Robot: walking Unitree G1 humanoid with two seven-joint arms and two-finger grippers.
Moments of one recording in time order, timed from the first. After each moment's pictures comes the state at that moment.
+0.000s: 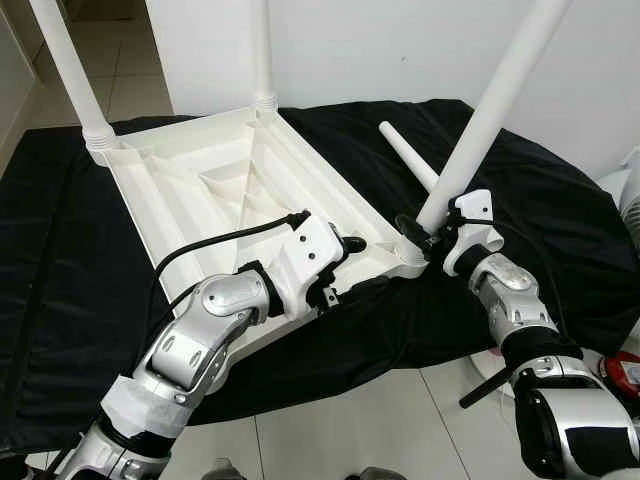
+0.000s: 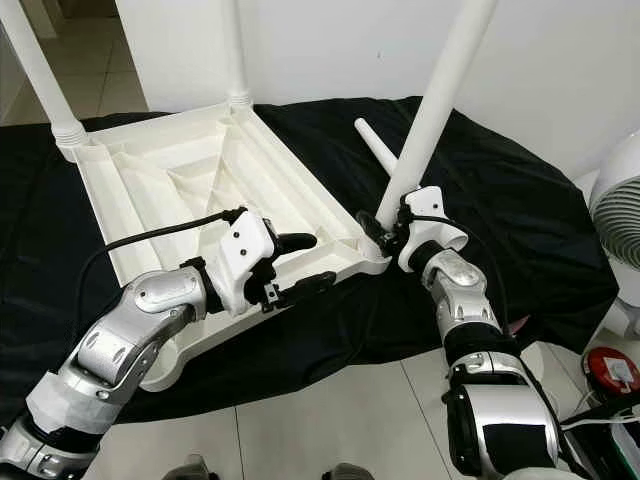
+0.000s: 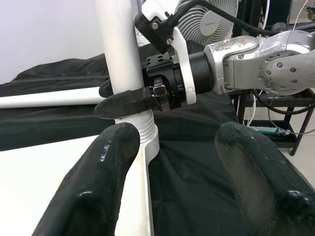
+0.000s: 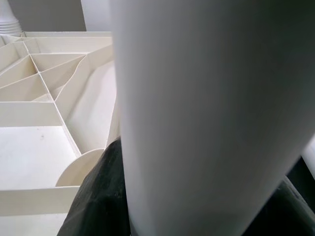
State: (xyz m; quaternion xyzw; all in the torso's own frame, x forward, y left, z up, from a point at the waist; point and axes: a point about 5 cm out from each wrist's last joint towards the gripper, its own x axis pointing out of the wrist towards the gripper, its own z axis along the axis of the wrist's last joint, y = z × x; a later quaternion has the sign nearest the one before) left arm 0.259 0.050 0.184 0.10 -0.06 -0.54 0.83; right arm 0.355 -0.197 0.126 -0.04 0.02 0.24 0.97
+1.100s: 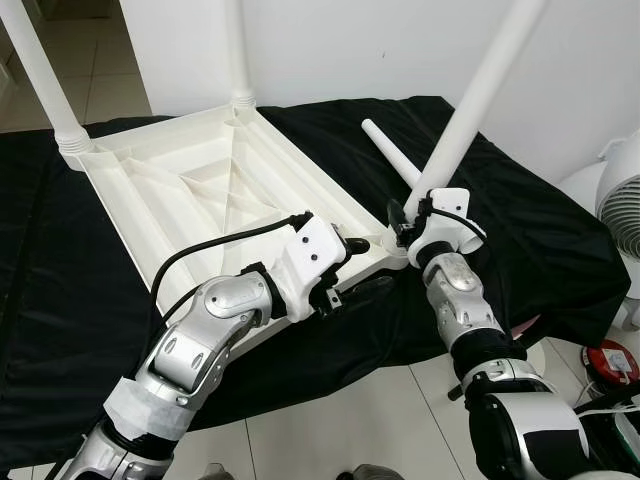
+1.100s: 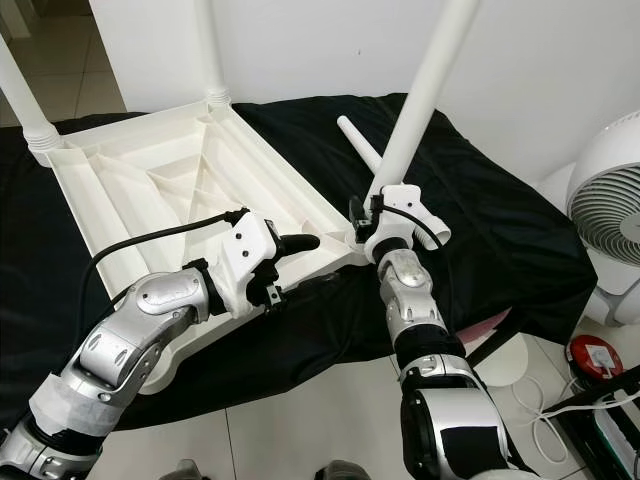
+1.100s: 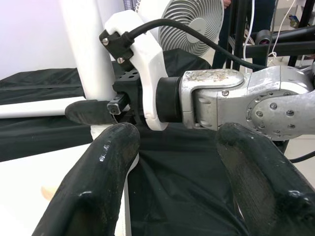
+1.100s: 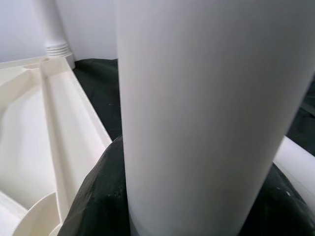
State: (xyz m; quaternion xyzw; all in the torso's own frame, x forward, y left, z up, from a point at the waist) left arm 0.257 0.047 0.185 0.10 -0.06 -0.55 0.83; right arm 0.364 -0.153 0.123 0.03 -0.01 0.04 1.00
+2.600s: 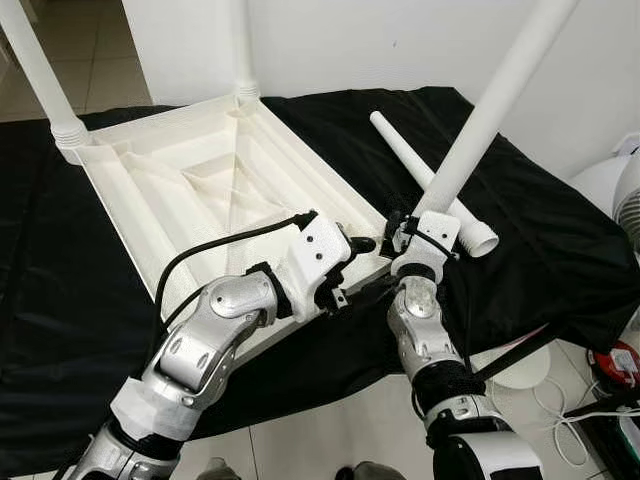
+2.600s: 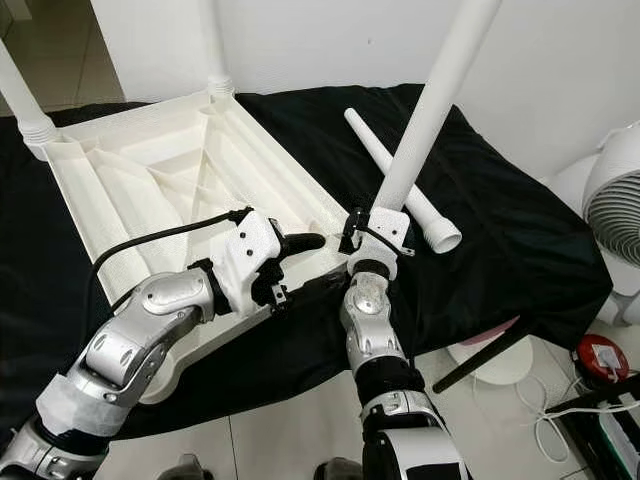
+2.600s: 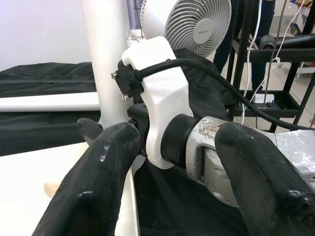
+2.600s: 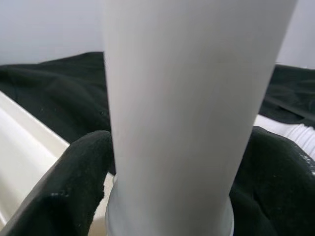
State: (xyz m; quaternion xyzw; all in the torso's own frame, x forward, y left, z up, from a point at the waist) left arm 0.256 0.042 0.187 0.08 -0.06 -0.55 0.83; right arm 0.335 -0.126 0.119 0.04 -0.07 -0.14 0.99
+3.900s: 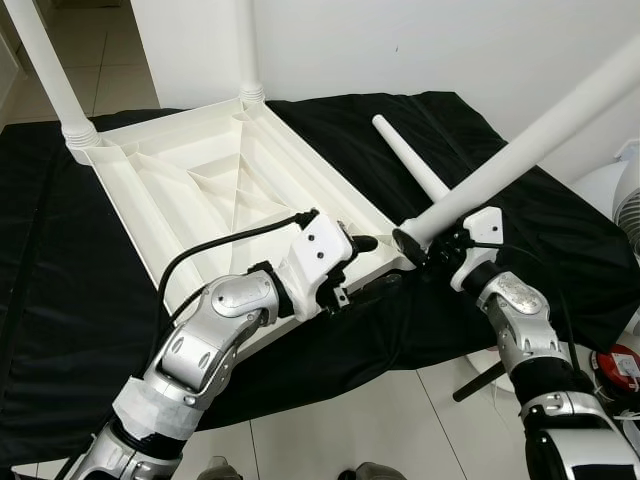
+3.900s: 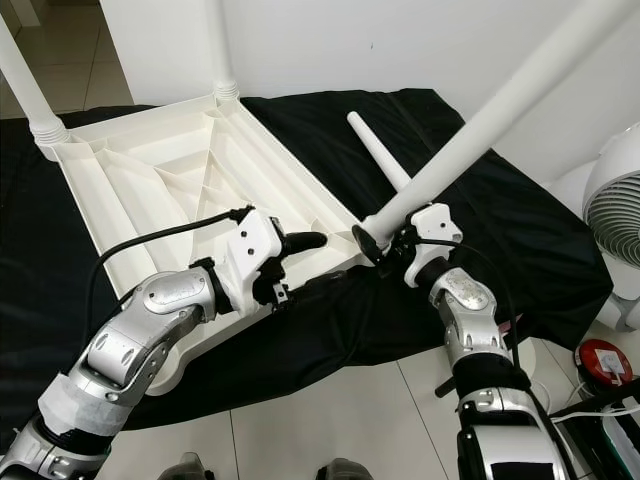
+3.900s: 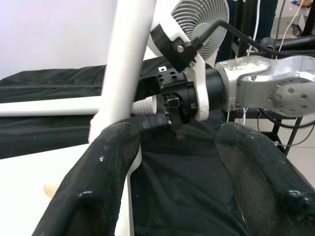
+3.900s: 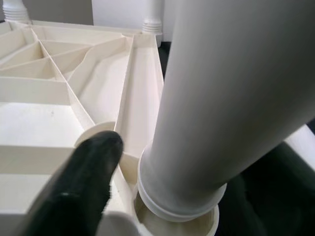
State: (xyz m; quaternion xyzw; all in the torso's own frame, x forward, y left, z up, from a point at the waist) left arm 0.256 0.041 0.188 0.08 -0.07 -0.55 0.83; right arm 0.336 -0.202 0.134 -0.08 -0.05 0.27 0.96
